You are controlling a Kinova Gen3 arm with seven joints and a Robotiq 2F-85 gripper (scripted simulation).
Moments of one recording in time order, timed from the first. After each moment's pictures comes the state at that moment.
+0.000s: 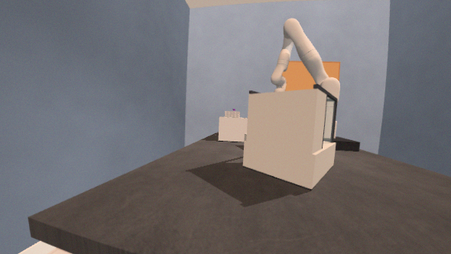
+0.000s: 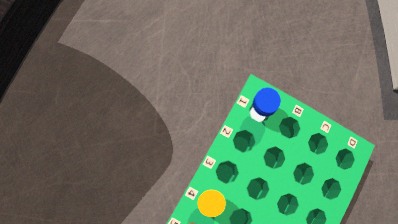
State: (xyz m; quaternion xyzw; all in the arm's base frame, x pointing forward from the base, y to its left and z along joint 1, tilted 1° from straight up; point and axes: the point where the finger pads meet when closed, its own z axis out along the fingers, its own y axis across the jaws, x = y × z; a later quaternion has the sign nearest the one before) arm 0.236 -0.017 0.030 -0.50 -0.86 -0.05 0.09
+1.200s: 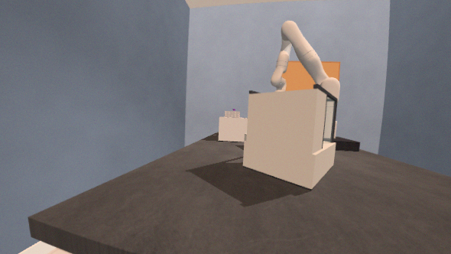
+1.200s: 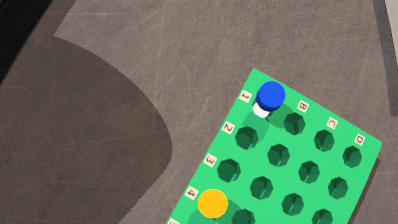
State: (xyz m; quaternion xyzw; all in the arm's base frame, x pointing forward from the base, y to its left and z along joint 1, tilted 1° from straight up) arm 0.236 -0.017 0.020 -0.50 -0.86 -0.05 0.09
